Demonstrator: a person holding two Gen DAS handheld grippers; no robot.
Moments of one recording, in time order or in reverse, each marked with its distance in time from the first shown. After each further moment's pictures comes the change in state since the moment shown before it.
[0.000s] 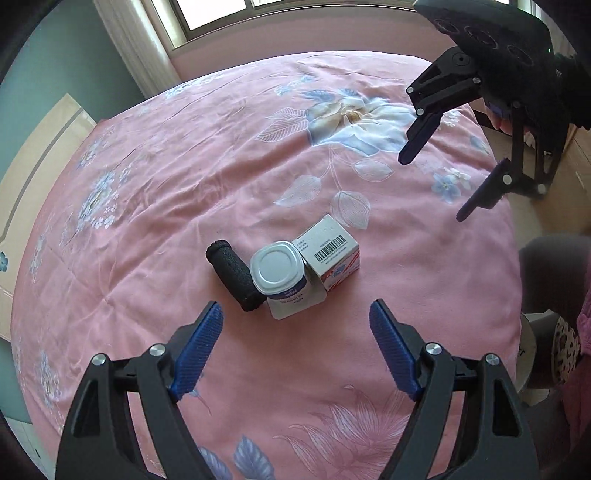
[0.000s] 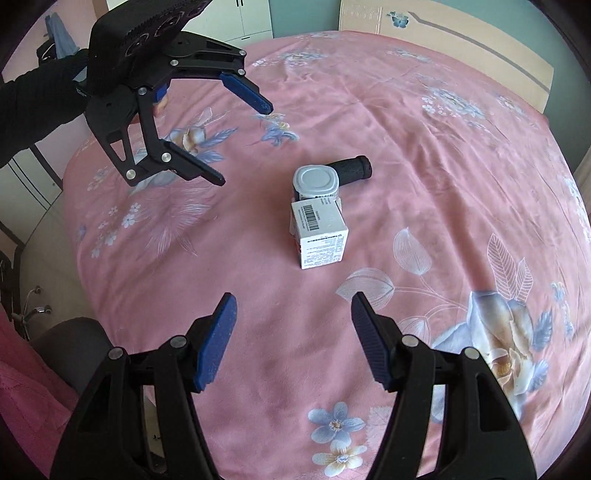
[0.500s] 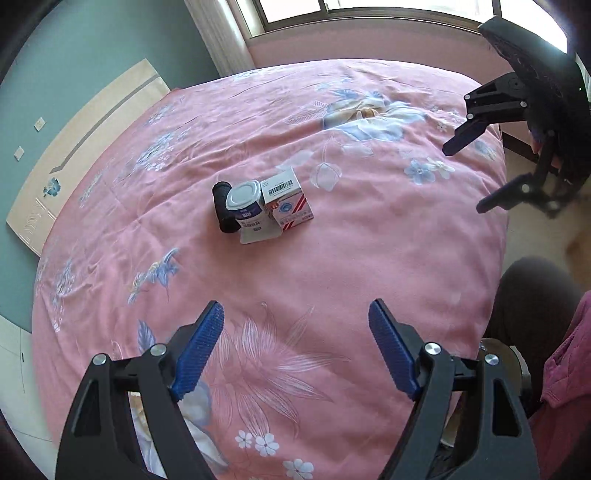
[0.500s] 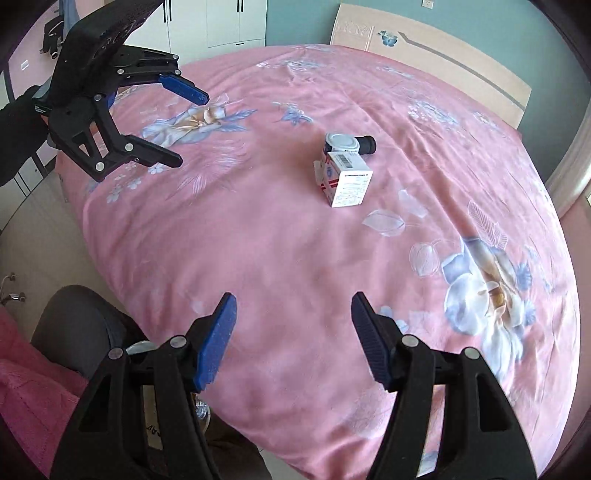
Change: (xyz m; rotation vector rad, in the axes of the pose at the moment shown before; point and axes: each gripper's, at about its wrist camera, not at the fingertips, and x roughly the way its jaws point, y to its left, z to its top) left arm -0.045 -0.112 -0.056 -0.269 -0.005 0.215; right arm -0.028 0.072 -0.087 -0.032 -0.057 -0.152
